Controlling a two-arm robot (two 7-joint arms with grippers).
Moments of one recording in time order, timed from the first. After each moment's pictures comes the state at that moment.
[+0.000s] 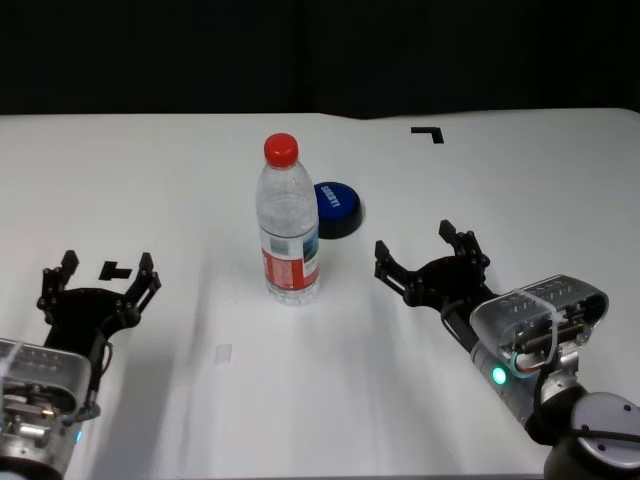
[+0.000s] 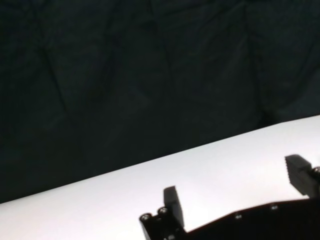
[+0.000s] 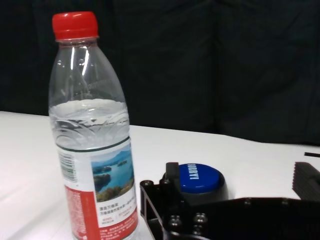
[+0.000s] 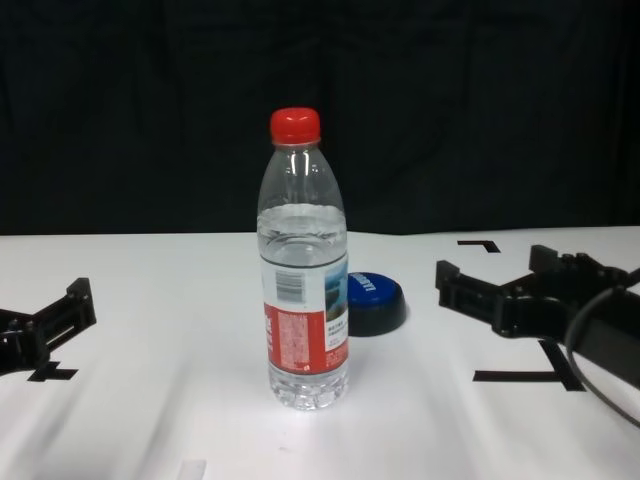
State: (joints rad) left arm 0.20 0.11 -0.01 -1.74 0.17 -0.09 -0.04; right arm -0.05 0.11 -0.21 -1.73 0.09 0.06 0.16
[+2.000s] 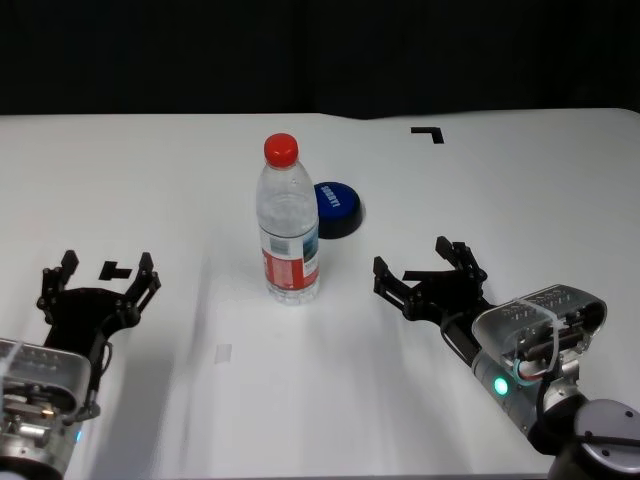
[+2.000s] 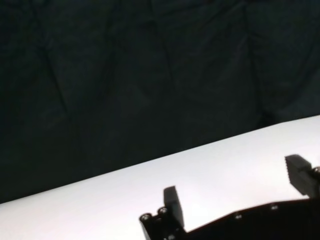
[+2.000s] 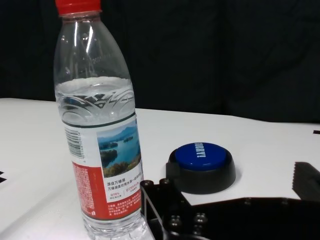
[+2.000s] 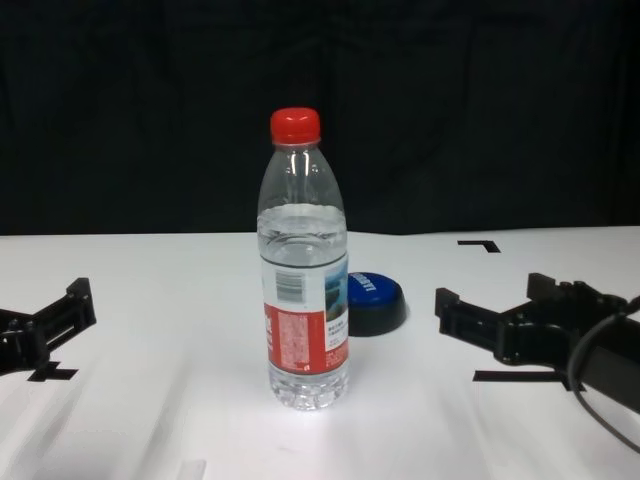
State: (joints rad) left arm 0.20 0.11 -0.01 -1.74 0.17 -0.09 -0.04; right arm -0.06 0.14 -0.23 -1.73 0.14 0.08 0.17
